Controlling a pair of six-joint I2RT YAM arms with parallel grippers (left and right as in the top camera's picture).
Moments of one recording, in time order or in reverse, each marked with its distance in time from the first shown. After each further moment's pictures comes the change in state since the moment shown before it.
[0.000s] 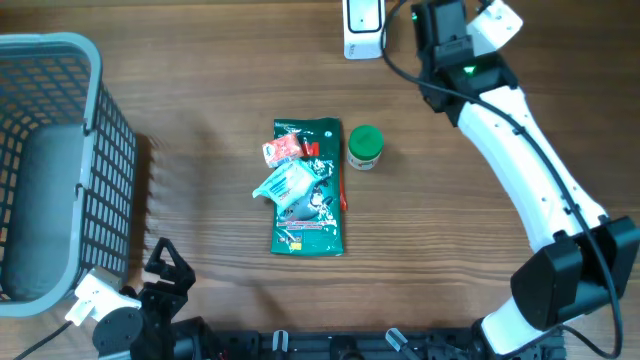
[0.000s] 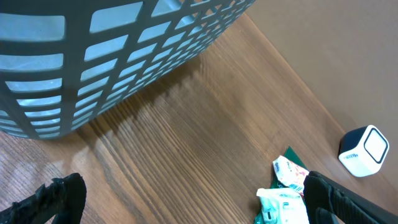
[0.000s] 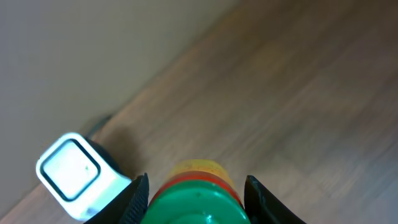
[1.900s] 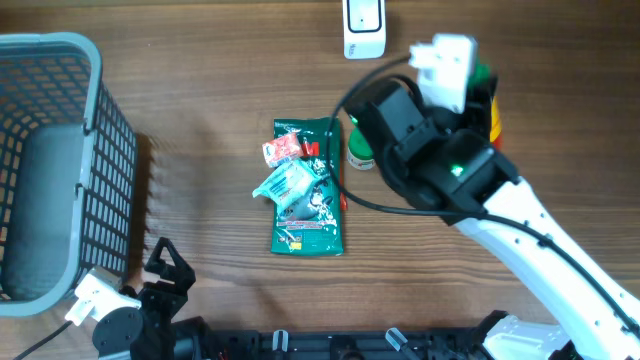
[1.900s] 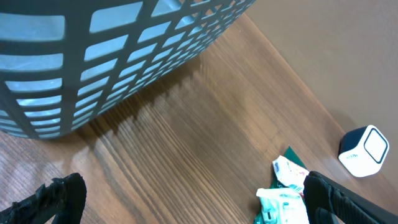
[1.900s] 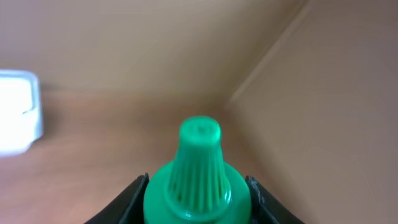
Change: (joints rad) left arm 0.000 0.000 0.000 0.000 0.000 0.000; right arm 0.379 -0.315 -0.054 -0.436 0.457 -0.384
